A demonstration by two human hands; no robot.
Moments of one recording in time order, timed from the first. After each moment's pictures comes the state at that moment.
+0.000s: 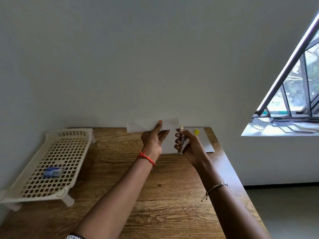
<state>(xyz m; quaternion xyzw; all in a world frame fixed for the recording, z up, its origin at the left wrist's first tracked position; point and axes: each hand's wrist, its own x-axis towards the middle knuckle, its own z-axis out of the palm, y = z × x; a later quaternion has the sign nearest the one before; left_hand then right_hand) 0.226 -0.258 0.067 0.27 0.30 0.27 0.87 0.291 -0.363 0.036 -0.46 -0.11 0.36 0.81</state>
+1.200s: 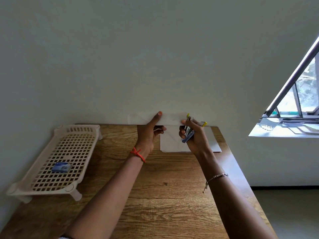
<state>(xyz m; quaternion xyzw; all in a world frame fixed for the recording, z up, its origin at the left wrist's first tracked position) 0.202 -0.220 0.071 0.46 0.21 0.30 0.81 0.296 -0.336 0.053 -0.44 -0.20 0.28 0.83</state>
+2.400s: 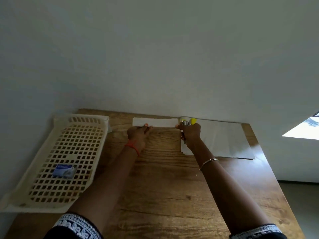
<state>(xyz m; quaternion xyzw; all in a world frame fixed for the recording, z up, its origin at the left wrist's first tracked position) 0.237 -0.083 -0.039 0.31 0.47 0.25 0.79 0.342 -0.204 -0.035 -0.73 0.04 0.23 0.64</state>
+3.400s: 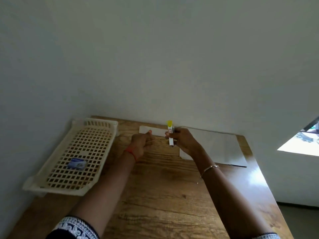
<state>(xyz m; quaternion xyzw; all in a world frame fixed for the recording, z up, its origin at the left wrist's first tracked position) 0.191 -0.108 -0.002 0.43 0.43 0.14 0.78 0.306 -0.218 0.003 -0.66 -0.17 0.39 0.62</state>
